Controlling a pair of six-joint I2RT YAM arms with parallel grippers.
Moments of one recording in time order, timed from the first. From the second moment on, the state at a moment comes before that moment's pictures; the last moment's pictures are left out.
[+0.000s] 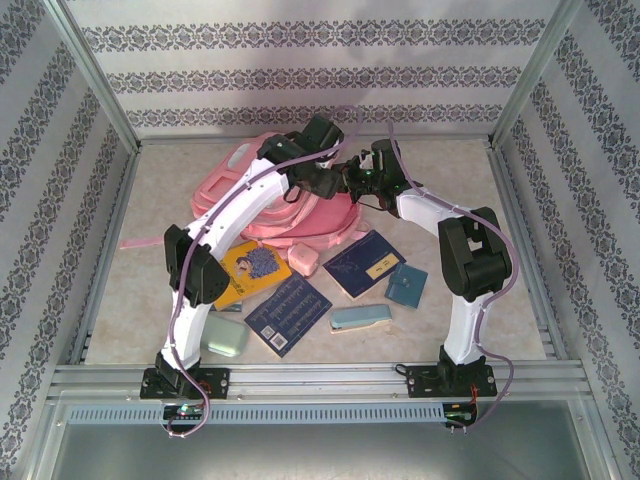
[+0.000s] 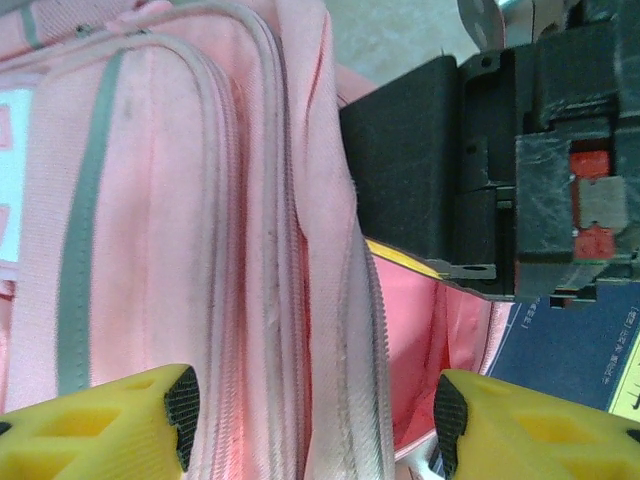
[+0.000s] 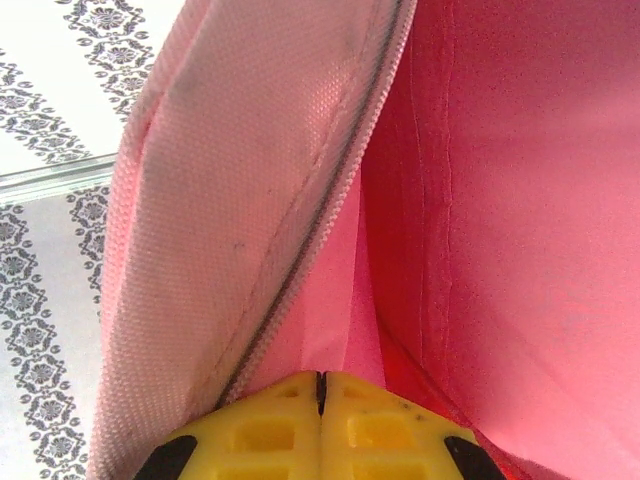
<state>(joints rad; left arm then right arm) -0.62 2.11 2.25 -1.15 -0.17 -0.14 0.32 1.95 1.33 0.17 -0.68 1.41</state>
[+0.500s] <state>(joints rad) -0.62 2.15 2.25 -1.15 -0.19 -0.16 0.32 1.95 1.33 0.17 -0.68 1.41</state>
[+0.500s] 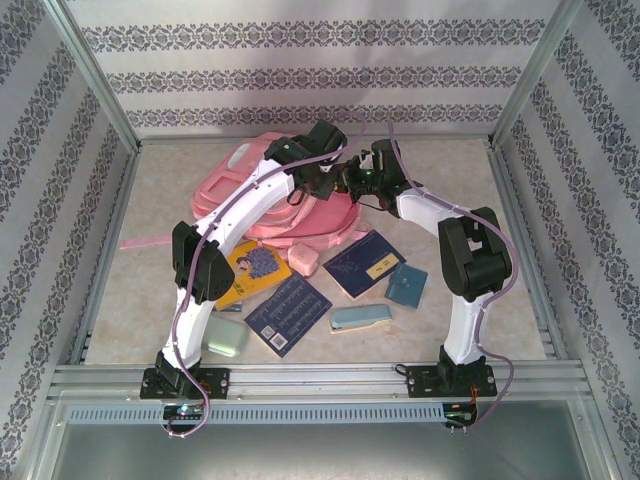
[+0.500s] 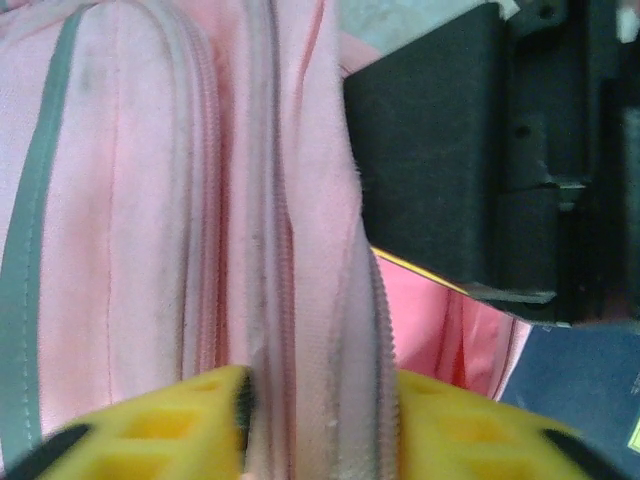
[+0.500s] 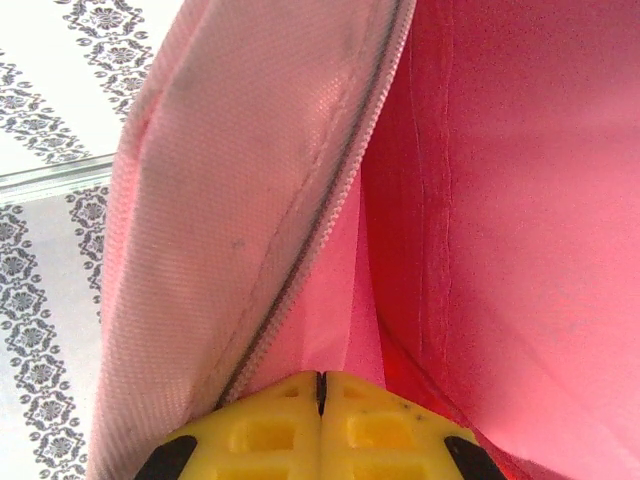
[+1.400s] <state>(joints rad) -0.43 2.04 2.32 -1.14 0.03 -0.30 0.59 1.39 1.20 -0.42 -0.35 0.43</state>
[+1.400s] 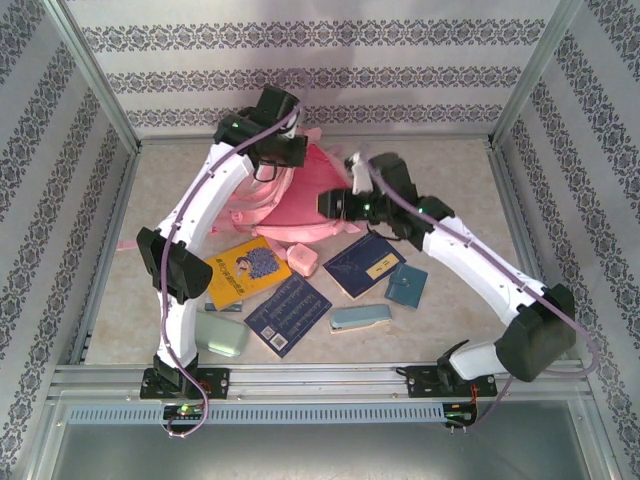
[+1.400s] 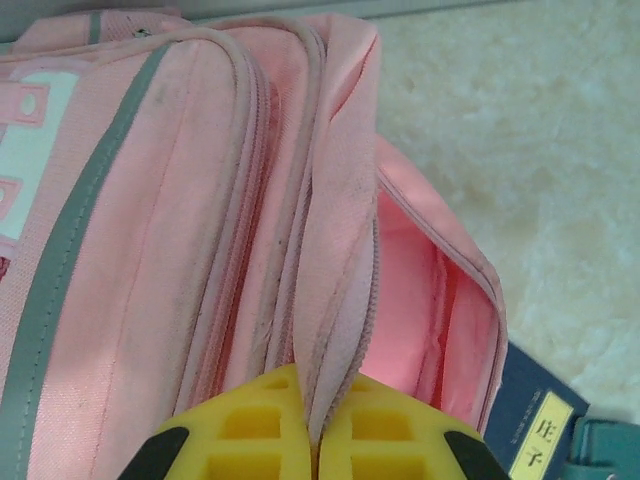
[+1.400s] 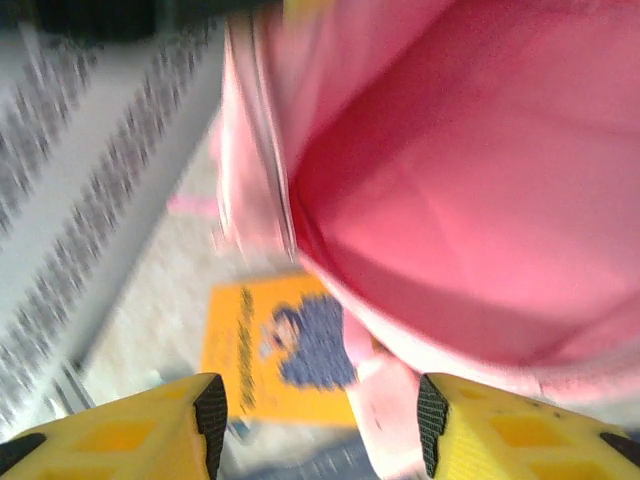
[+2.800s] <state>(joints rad) -0.28 2.08 2.35 -1.15 0.29 -0.40 0.79 1.93 1.36 -0.57 -0.13 -0.03</state>
